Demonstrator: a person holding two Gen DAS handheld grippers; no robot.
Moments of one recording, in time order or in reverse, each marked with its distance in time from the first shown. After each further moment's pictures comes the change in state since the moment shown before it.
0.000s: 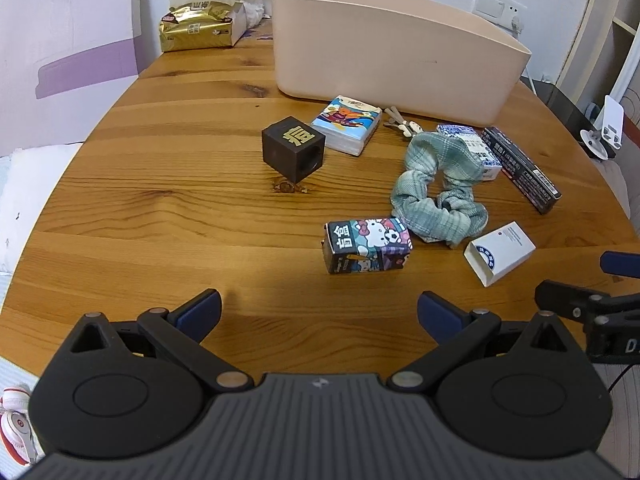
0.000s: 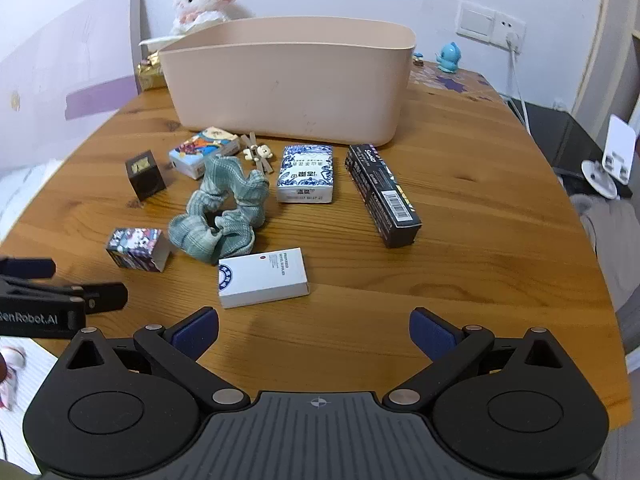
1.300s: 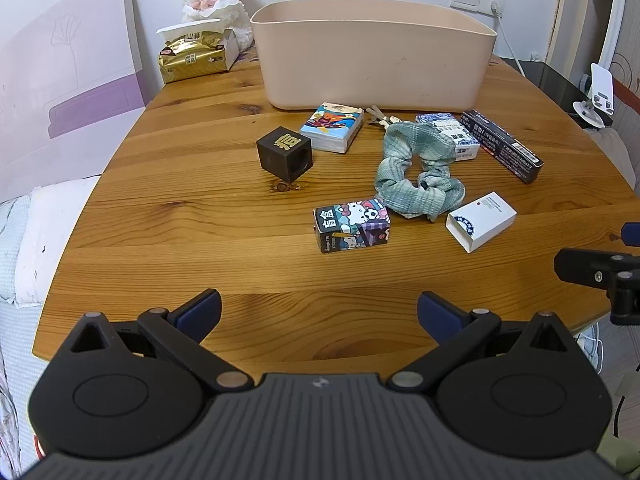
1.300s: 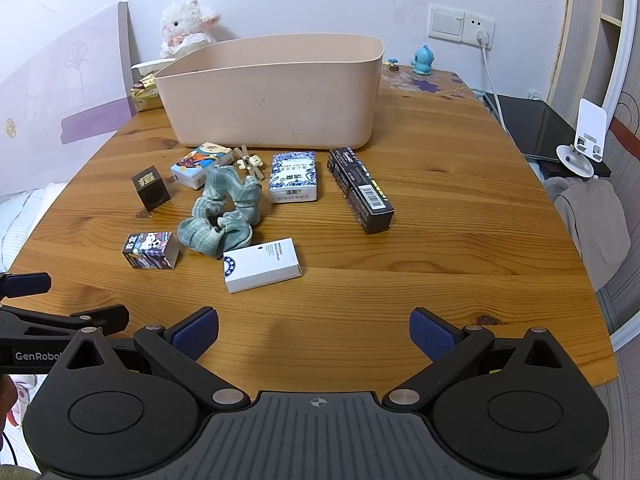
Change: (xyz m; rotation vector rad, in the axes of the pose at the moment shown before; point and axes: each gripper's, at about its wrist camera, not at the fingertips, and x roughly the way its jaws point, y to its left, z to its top) left arm -0.034 -0.026 -0.021 0.120 -0.039 0.080; right arm -0.040 -0.008 -0.017 0.087 -0.035 -0.006
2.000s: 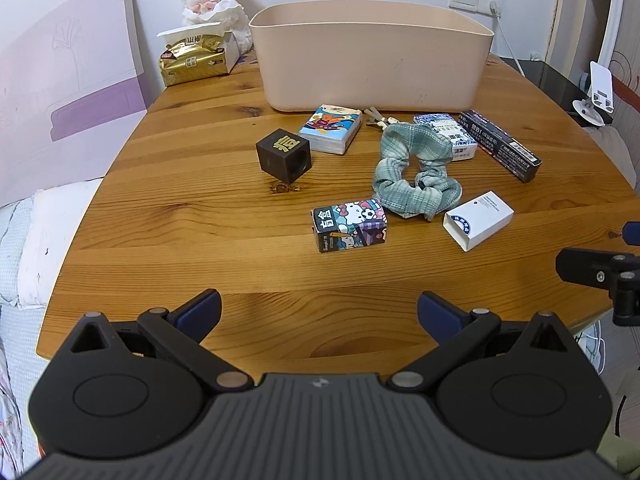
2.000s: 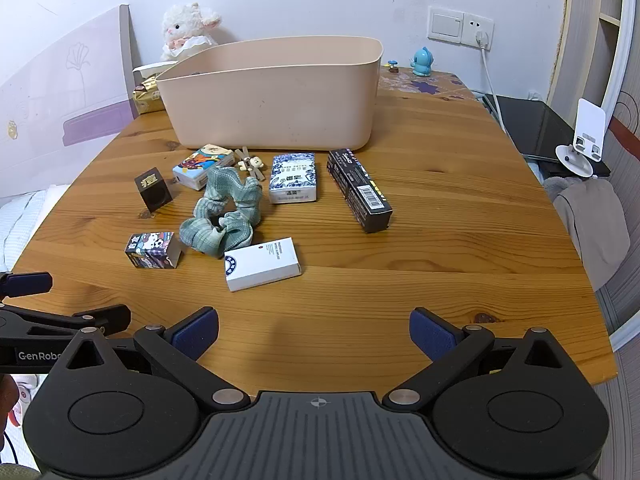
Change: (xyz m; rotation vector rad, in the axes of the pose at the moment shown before) left arm -0.001 -0.001 0.000 0.006 -0.001 0.003; right arm -0.005 -0.002 -0.003 0.001 -0.007 0.006
